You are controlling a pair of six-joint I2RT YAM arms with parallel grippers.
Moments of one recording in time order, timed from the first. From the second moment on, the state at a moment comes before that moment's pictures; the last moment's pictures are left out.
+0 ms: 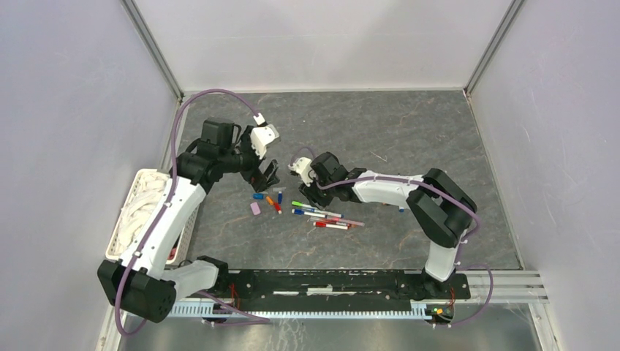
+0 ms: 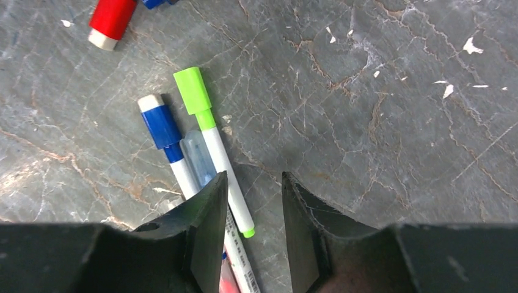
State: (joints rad) left arm -0.31 1.15 1.15 -0.75 0.51 0.51; right arm 0.85 1.81 1.08 -0.15 -0.14 -0.14
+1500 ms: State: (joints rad) left arm -0.27 1.15 1.26 -0.84 0.51 0.51; right arm 0.86 1.81 1.03 -0.15 -0.13 -0.17
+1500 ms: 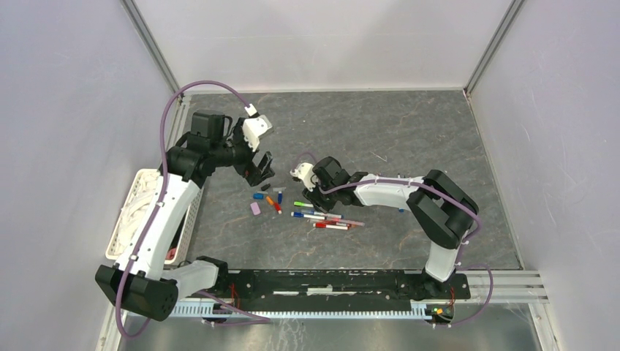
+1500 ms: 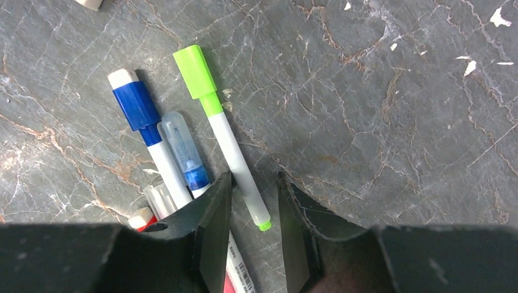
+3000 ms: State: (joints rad) left arm -0.47 1.18 0.89 -0.81 0.70 0.95; right arm 0.78 1.67 1.10 -0.25 -0.86 -0.01
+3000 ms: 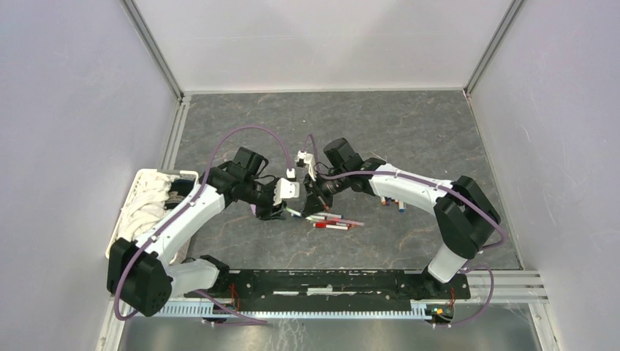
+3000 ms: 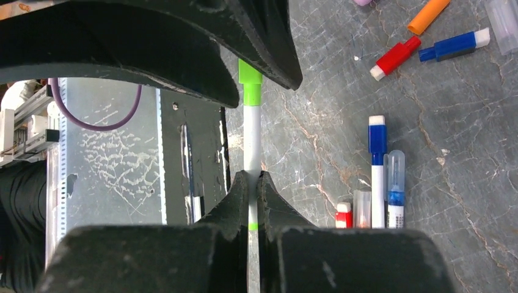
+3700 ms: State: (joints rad) left arm -0.51 1.20 0.90 -0.85 0.64 0.99; right arm 0.83 1.83 1.17 -0.16 -0.94 0.13
